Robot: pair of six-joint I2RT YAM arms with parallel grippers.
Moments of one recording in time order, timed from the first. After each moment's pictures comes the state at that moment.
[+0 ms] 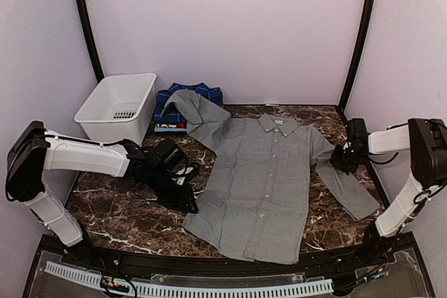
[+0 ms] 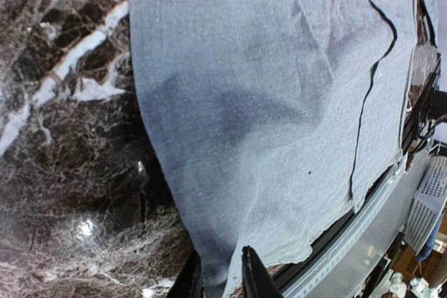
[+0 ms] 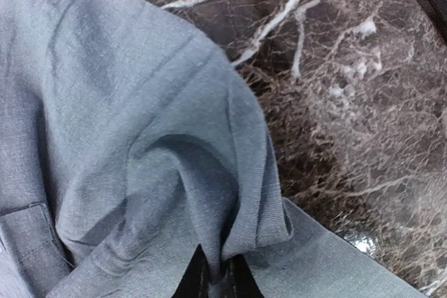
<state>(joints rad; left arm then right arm) -0.84 1.59 0.89 -0.48 0.42 -0.60 0.01 1.60 0.77 -0.22 0.02 0.55</state>
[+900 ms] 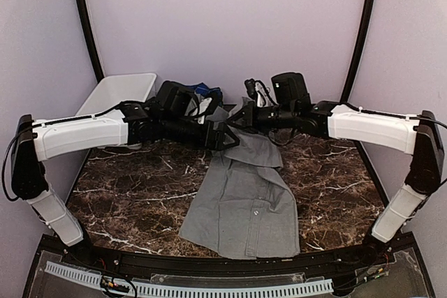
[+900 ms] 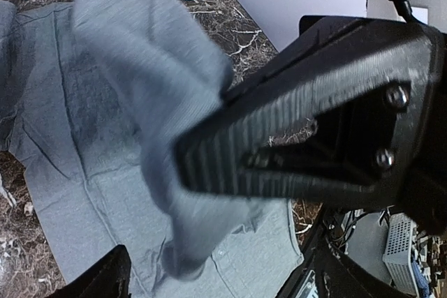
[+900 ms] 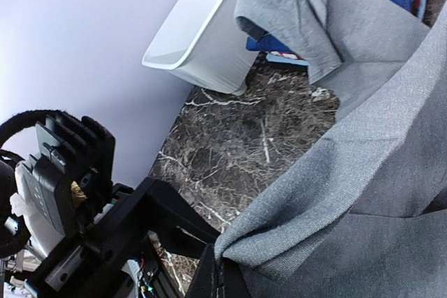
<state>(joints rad) -0.84 1.62 1.32 -0.31 0.31 -0.53 0.76 1.61 1.28 -0.09 -0.37 0.68</state>
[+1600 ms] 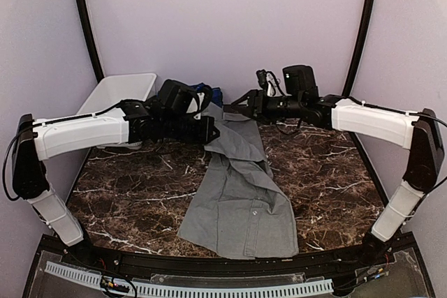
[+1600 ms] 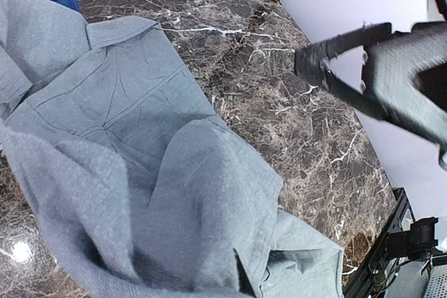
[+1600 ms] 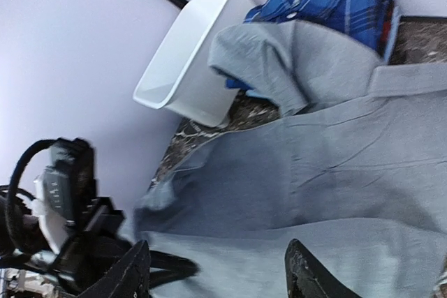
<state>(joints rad) -0.84 1.64 1.35 -0.33 0.01 -0.54 0.68 1.66 1.33 -0.05 -0.44 0.69</state>
